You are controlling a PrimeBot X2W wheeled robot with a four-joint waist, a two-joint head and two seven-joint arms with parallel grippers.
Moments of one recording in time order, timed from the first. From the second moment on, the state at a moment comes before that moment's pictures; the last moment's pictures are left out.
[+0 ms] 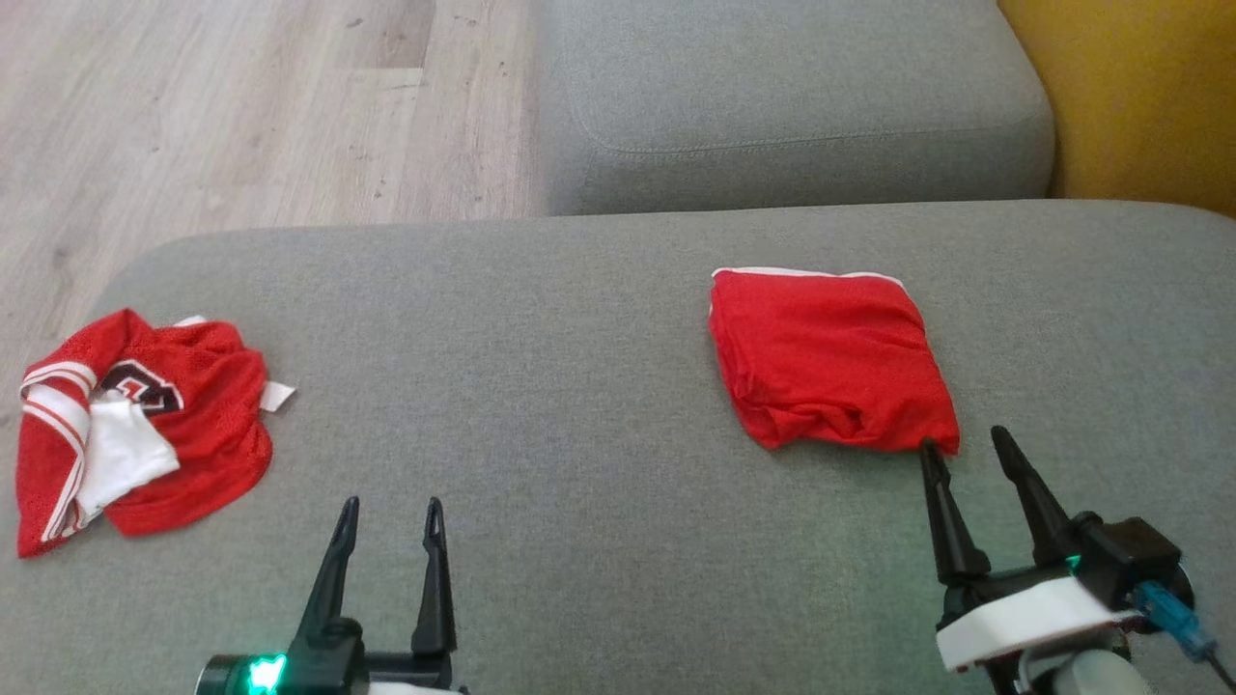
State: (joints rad) left arm 0.13 0.05 -0.23 0.12 -0.08 0.12 -0.26; right arm 0.04 -0.13 0.13 0.25 0.23 0.13 -0.25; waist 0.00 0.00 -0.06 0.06
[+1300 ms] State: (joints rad) left arm 0.04 0.05 -0.22 0.08 -0.11 0.13 -0.26; right arm -0.07 -0.10 0.07 0.34 0.21 0.13 -0.25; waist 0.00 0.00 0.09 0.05
